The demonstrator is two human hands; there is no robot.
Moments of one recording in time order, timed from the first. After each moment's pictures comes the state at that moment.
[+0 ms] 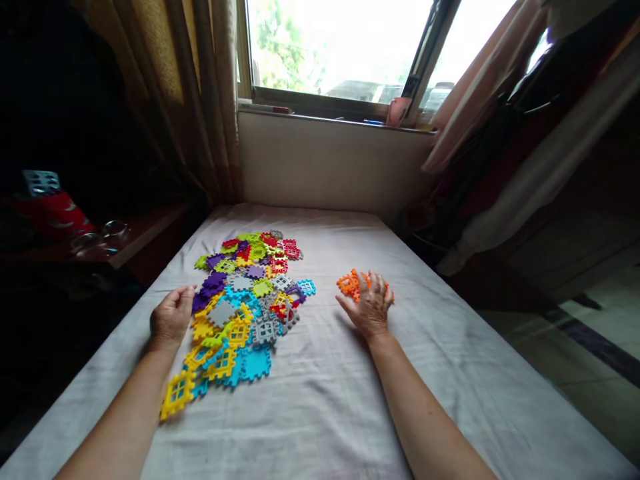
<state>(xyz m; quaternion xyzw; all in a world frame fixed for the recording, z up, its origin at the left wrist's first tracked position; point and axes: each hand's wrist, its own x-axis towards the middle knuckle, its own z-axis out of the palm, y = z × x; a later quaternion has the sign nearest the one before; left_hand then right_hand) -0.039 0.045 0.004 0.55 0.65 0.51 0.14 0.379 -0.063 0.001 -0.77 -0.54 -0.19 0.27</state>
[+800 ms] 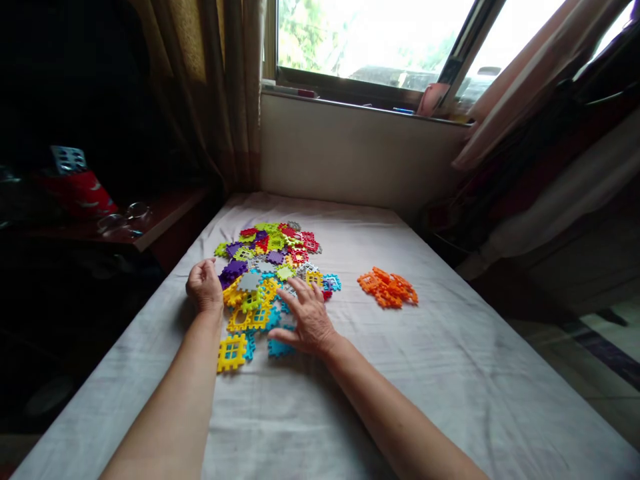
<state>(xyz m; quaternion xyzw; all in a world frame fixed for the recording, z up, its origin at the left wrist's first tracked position) 0.000 0.078 0.012 0.39 0.64 0.64 0.14 0.220 -0.053 0.023 -0.52 -0.81 0.01 0.26</state>
